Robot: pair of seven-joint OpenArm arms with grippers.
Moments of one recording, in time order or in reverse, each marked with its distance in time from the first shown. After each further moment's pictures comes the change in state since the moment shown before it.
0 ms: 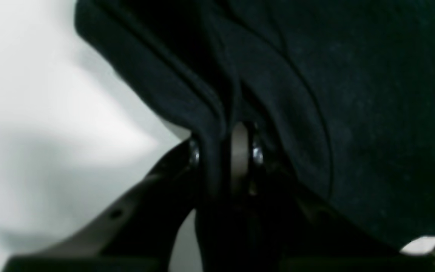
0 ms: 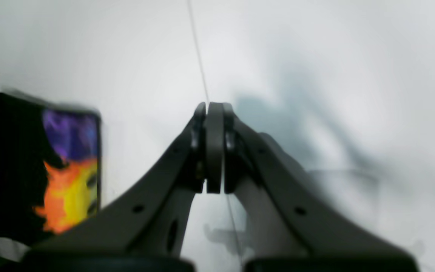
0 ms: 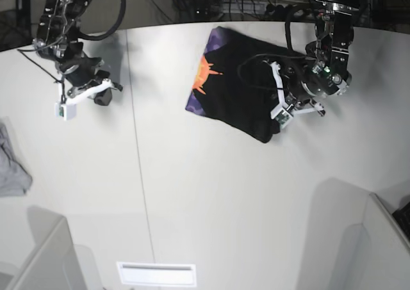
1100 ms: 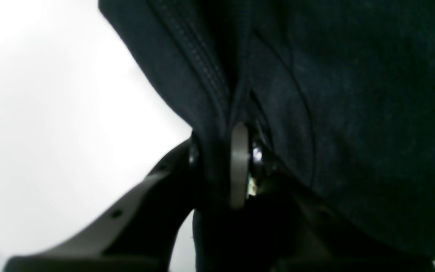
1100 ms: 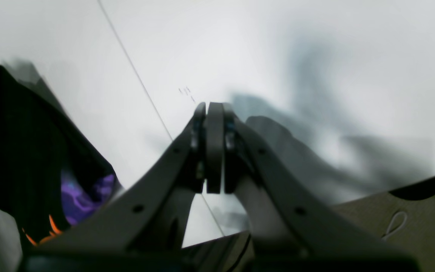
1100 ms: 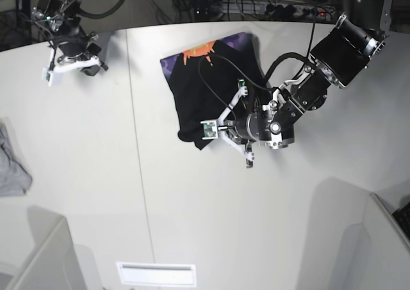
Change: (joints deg) left arm -32.3 -6.3 43.9 -8.2 -0.1 -5.8 -0.3; right arm -7.0 -9.1 12.1 0.3 -0.2 0.0 0.0
